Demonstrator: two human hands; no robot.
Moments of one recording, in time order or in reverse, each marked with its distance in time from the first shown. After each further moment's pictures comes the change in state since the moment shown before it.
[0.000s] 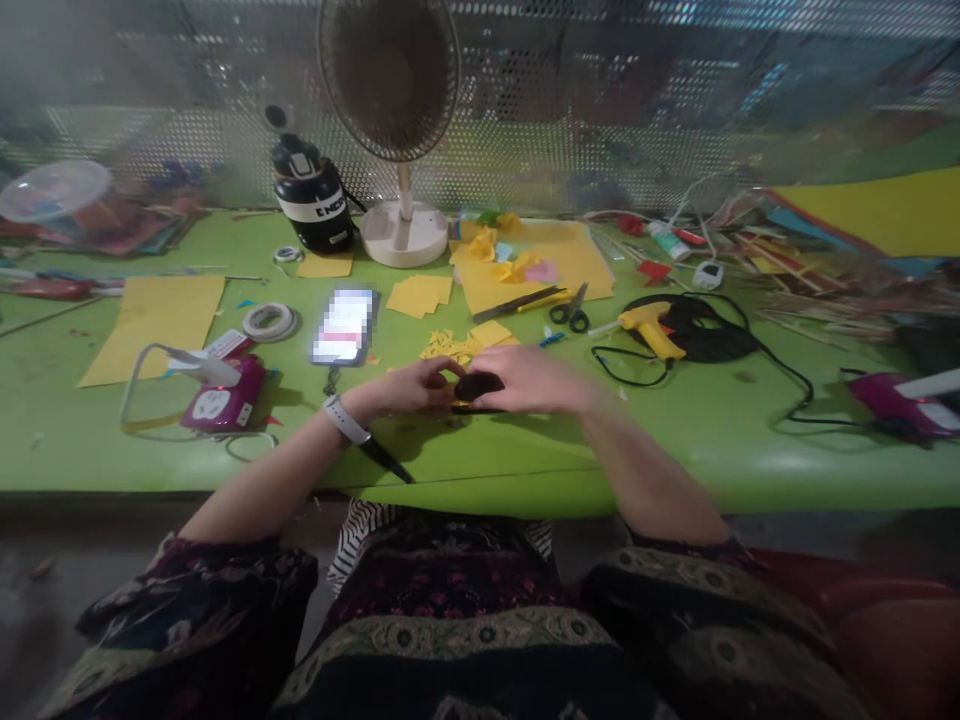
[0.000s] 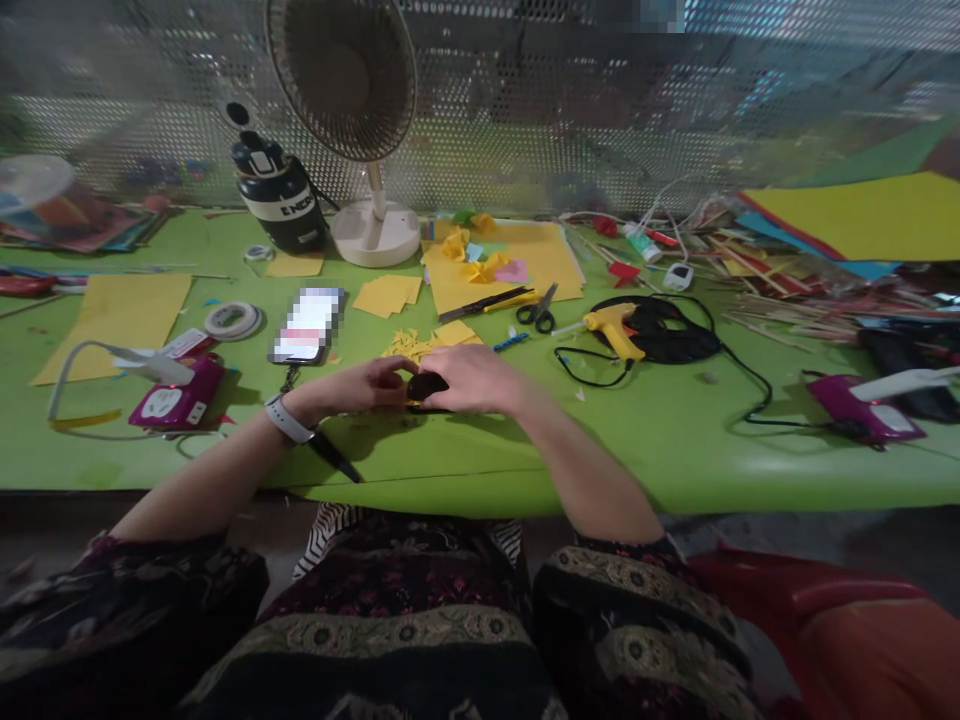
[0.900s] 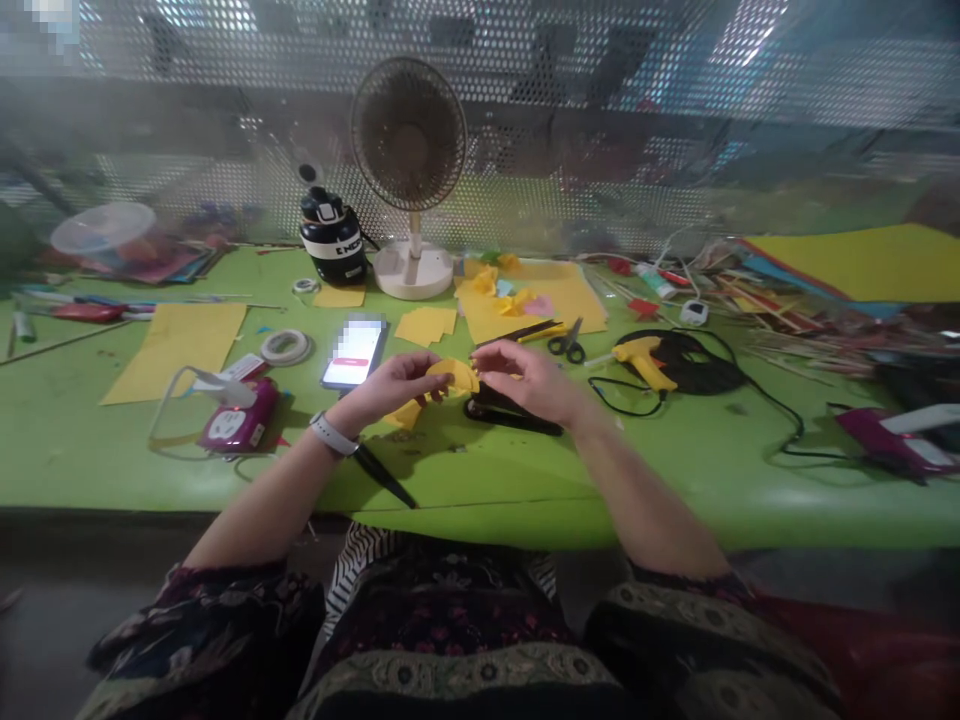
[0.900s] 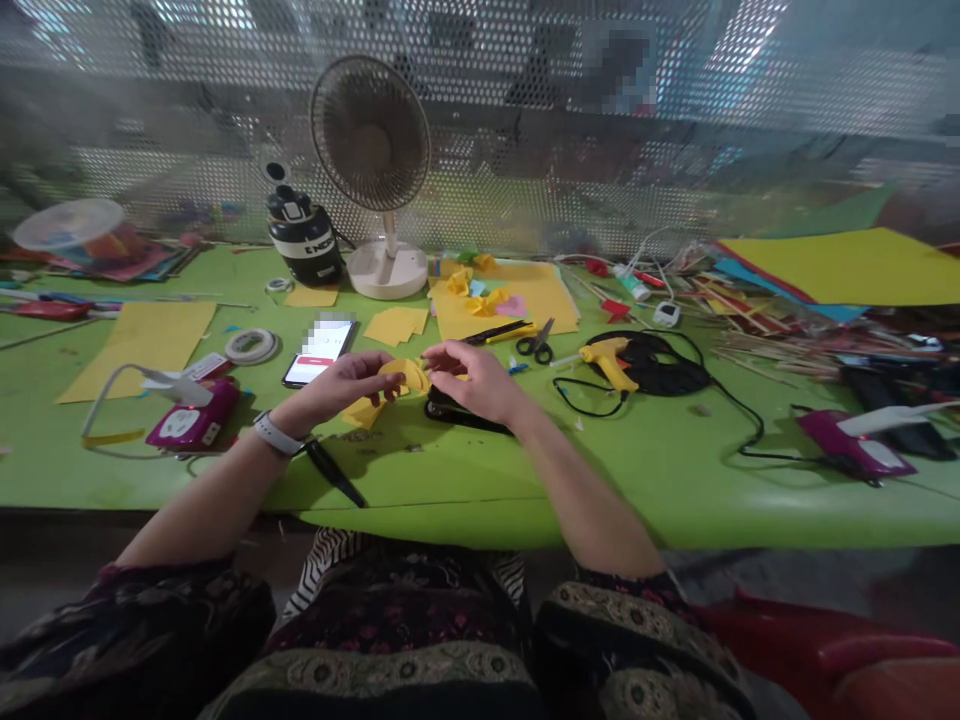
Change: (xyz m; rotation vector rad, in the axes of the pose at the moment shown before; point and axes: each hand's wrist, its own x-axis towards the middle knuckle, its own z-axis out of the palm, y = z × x) left_hand -0.012 0.018 -0.024 -0.140 0.280 0.194; right_hand 0.001 0.006 -0.002 0.627 0.419 0.038
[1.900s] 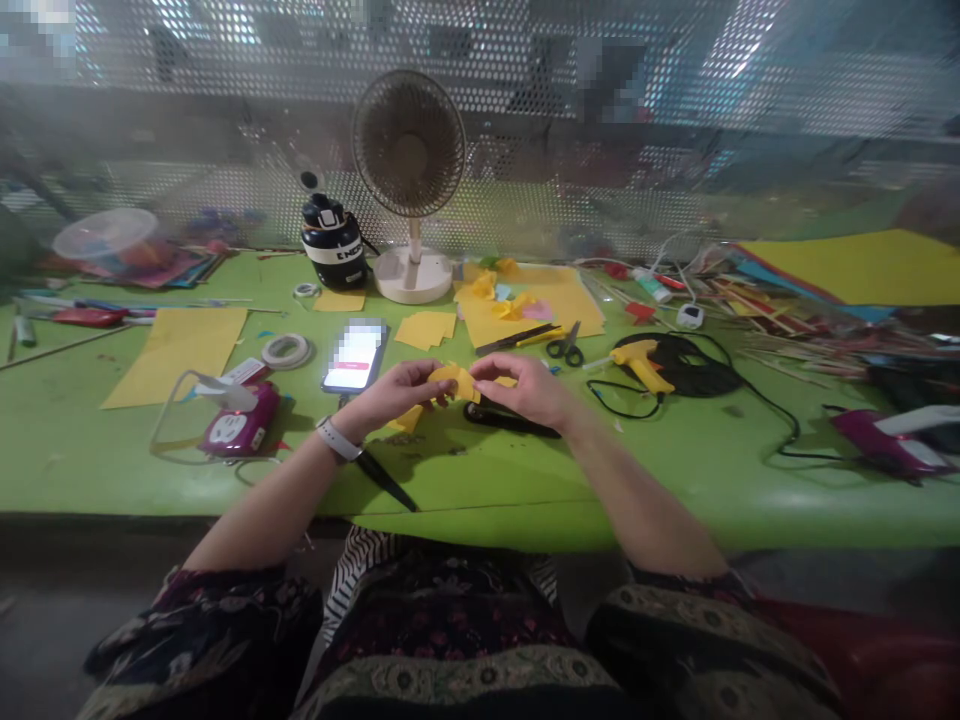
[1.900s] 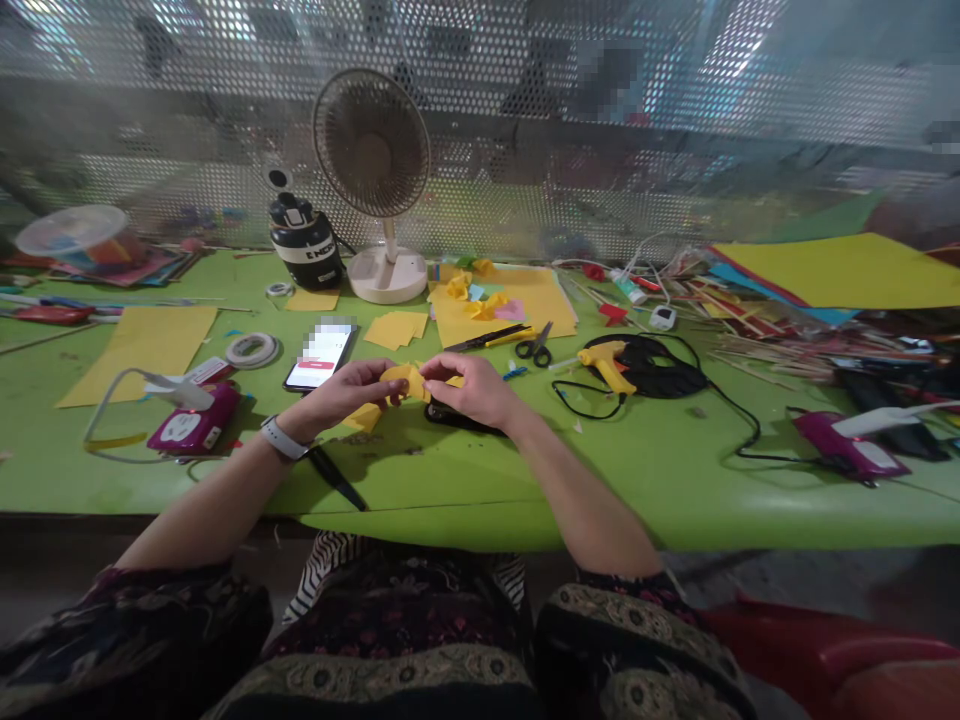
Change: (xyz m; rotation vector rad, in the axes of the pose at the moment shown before) left_hand 0.001 -0.001 0.006 -0.075 -0.030 -0.001; right_hand 0.001 0.005 0.007 -0.023 -0.005 -0.031
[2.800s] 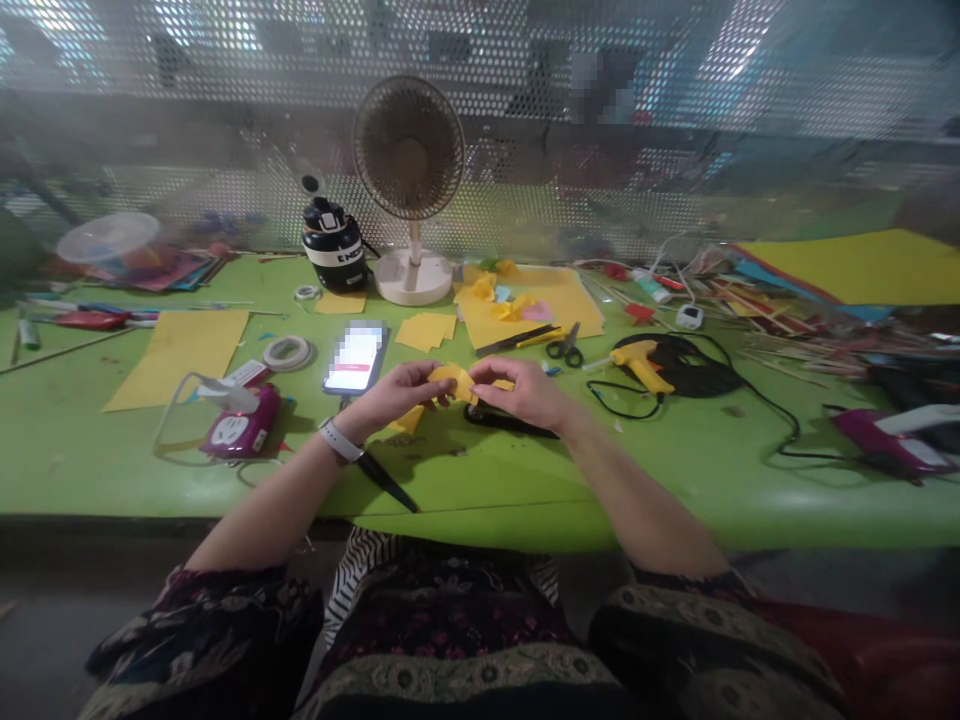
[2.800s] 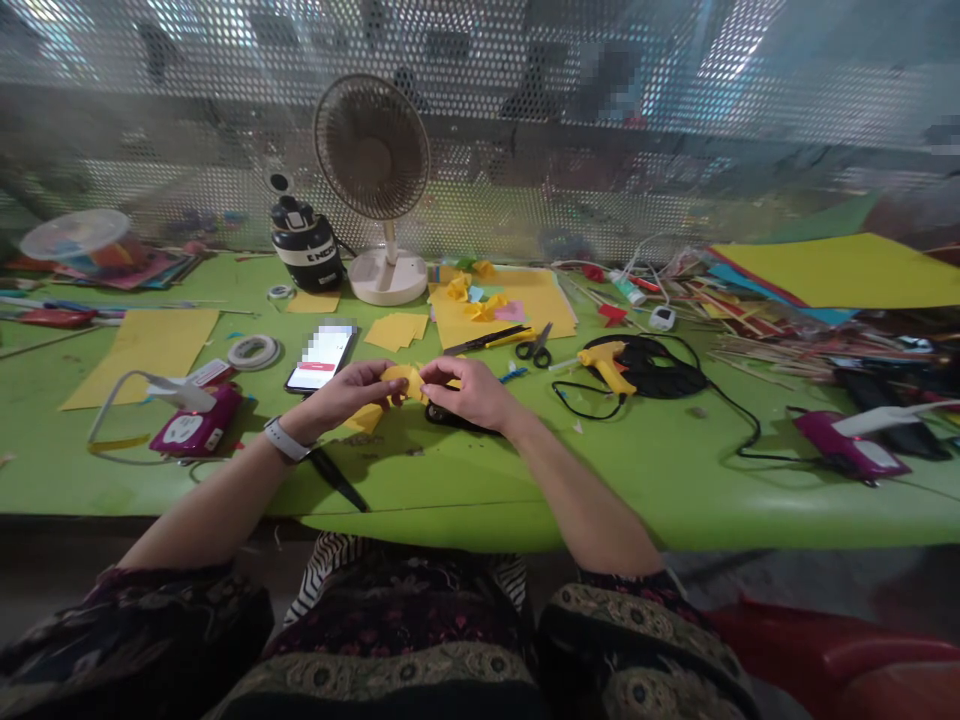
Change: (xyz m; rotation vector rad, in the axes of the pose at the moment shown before) left_hand 0.002 -0.008 -0.002 -0.011 0.004 0.023; right_hand 0.000 -0.003 0.001 0.009 -0.041 0.001
